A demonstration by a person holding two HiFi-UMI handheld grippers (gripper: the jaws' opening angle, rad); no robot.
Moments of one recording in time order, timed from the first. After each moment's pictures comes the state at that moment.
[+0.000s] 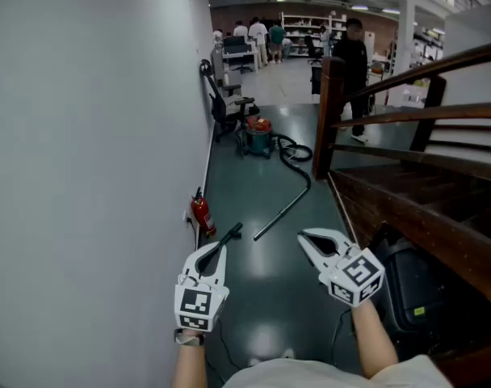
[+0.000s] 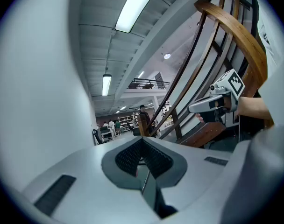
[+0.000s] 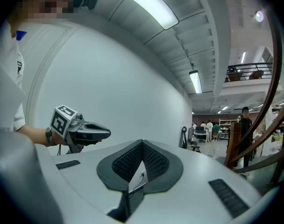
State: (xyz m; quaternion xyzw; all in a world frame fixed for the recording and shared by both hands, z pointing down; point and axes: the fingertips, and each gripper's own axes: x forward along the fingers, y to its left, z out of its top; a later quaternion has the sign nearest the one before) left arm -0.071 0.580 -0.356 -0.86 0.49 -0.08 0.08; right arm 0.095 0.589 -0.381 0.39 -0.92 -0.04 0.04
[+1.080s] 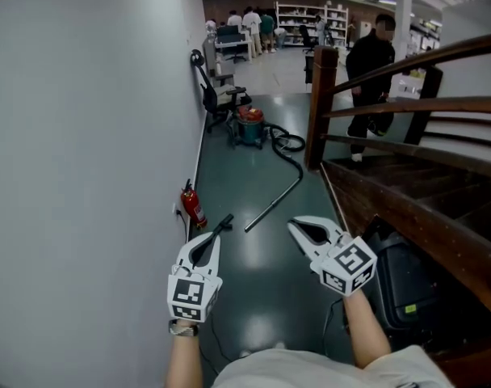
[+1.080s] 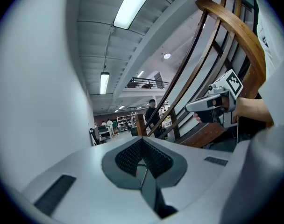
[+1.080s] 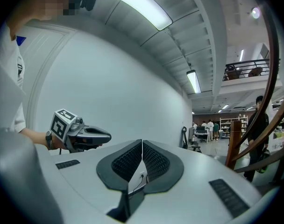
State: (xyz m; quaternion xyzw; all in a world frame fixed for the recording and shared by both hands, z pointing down) left arm -0.030 0.558 -0.349 -0.87 0.48 -0.08 0.07; right arm 0.130 0.565 -0.380 0.39 -0.92 -0.03 0.03
